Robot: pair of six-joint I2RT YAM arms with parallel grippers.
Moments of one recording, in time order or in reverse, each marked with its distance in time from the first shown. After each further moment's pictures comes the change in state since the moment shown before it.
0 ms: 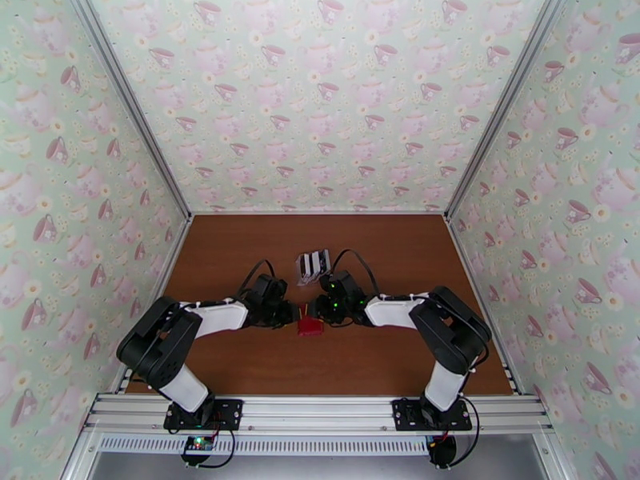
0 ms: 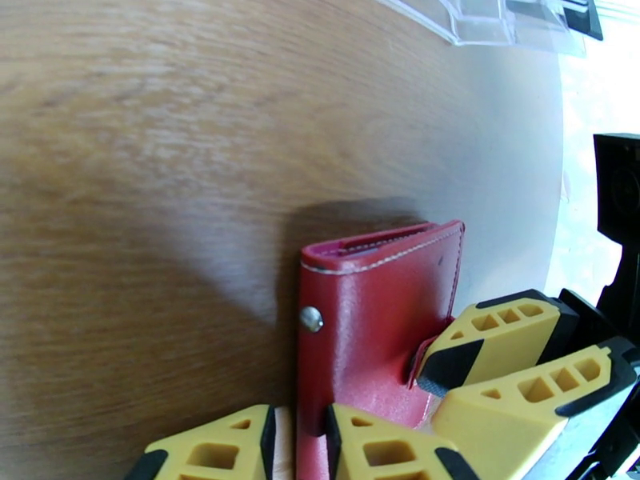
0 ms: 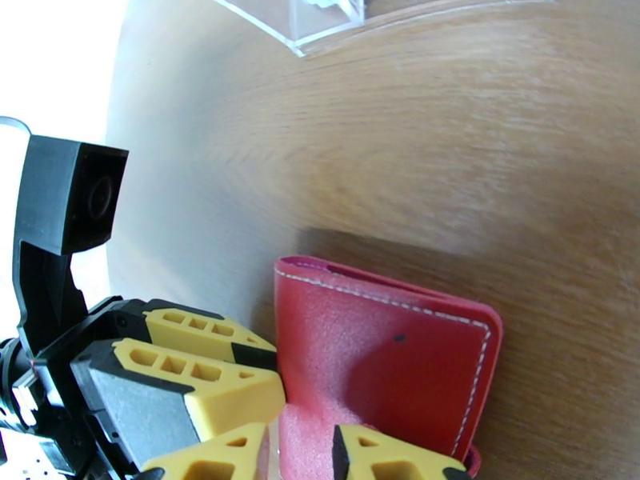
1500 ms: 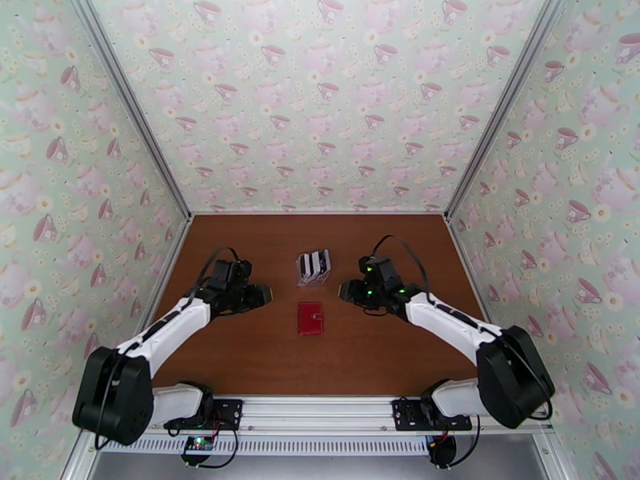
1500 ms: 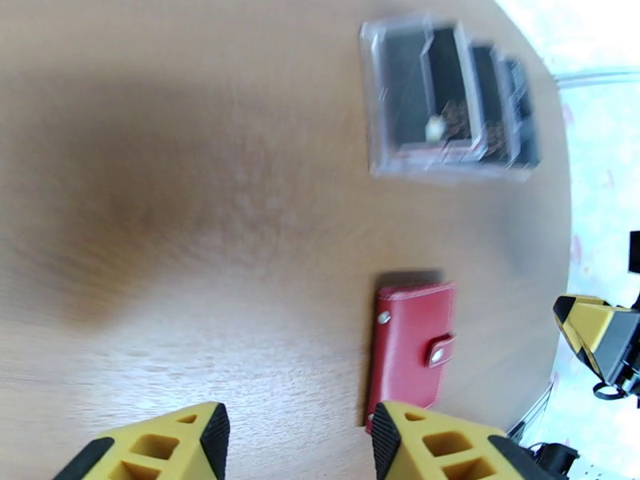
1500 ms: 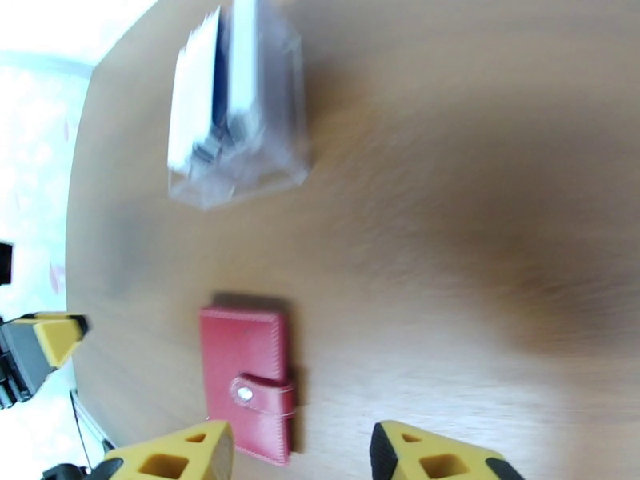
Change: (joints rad) left arm 0.292 -0.366 0.097 -0.416 -0.107 0.255; right arm -0.245 -0.425 -0.013 -0.457 0.206 -0.208
